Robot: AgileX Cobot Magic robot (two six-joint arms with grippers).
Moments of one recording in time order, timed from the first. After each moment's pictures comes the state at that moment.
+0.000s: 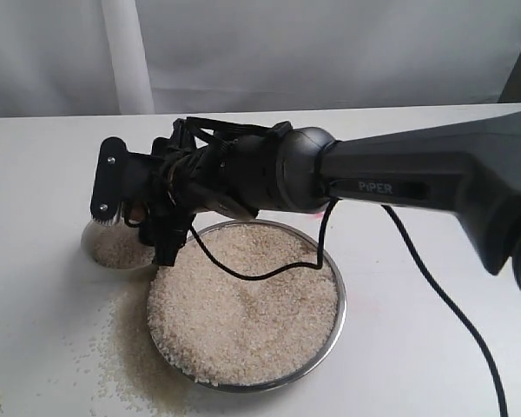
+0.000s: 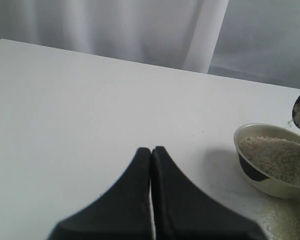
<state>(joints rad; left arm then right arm) 0.08 0.00 0.00 0.20 0.34 -0.34 0.84 2.18 -1.57 -0.46 0.22 -0.38</state>
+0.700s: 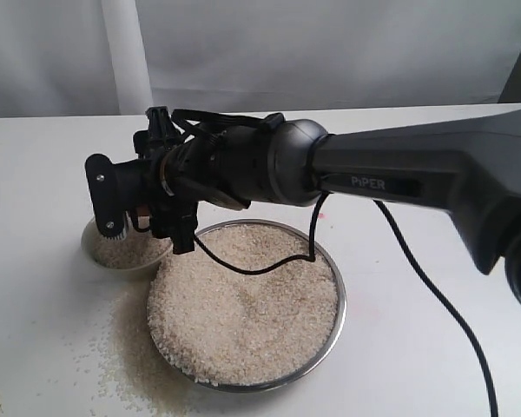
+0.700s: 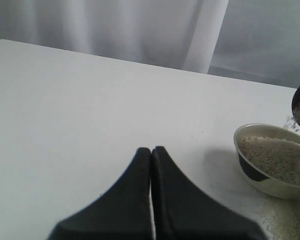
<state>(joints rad) 0.08 0.00 0.00 0.20 0.34 -0.34 0.85 2.19 -1.64 -0.55 0.29 -0.65</state>
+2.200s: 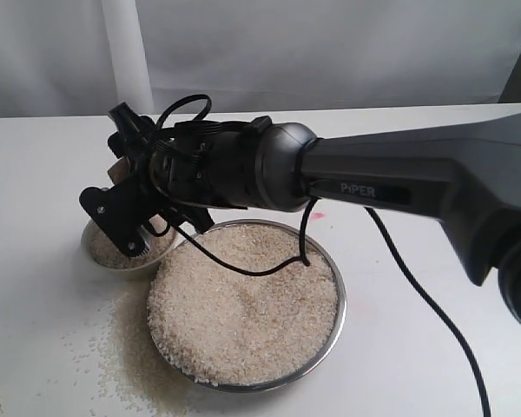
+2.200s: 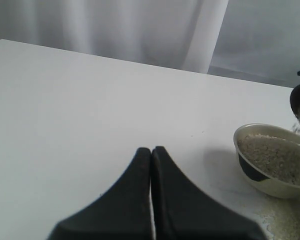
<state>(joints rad) 0.08 0.00 0.00 0.20 0.34 -0.34 0.88 2.20 -1.66 -0.90 0.31 -0.79</state>
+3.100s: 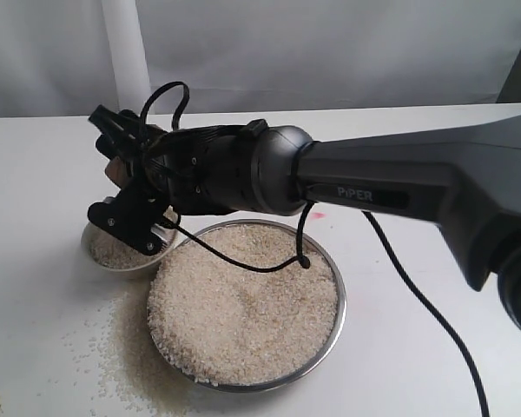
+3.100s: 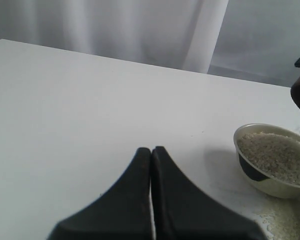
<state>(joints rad) 0.08 0.00 0.00 0.20 0.34 -0.34 0.89 2.20 -1.66 -1.21 0.31 -0.79</state>
